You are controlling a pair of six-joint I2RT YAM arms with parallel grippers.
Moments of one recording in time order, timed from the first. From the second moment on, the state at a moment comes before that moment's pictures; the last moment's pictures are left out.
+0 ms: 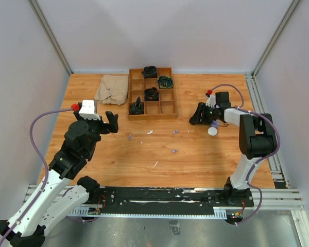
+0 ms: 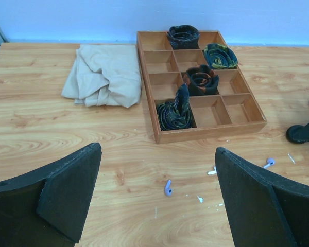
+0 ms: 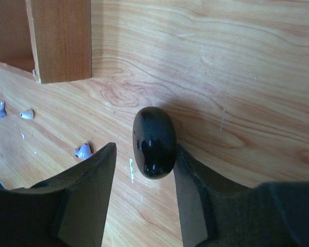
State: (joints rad) left arm -0.54 0.60 0.76 -0.29 -0.42 -0.17; right arm 0.07 1.84 1.02 -0.13 -0.57 0.26
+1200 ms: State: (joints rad) left arm -0.53 0.56 0.74 -0.27 -0.41 -0.17; right arm 0.01 1.60 1.04 -0.44 -0.15 -0.11
